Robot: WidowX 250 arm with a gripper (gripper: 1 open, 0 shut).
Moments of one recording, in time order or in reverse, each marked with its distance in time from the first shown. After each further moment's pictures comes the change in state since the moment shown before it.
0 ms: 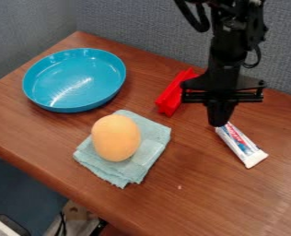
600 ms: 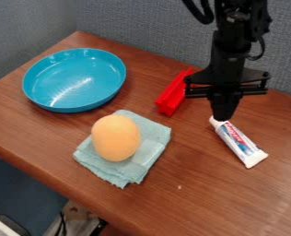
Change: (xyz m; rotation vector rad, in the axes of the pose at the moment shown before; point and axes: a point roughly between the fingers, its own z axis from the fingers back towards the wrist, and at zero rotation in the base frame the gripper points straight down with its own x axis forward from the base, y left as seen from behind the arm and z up) arm 0.003 -0.006 0.009 -0.016 0.007 0.050
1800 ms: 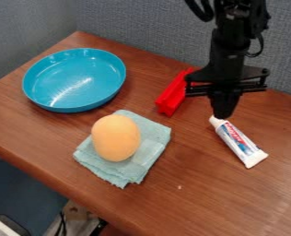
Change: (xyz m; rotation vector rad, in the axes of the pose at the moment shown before) arm 0.004 0.000 -0.005 0.004 0.016 0.031
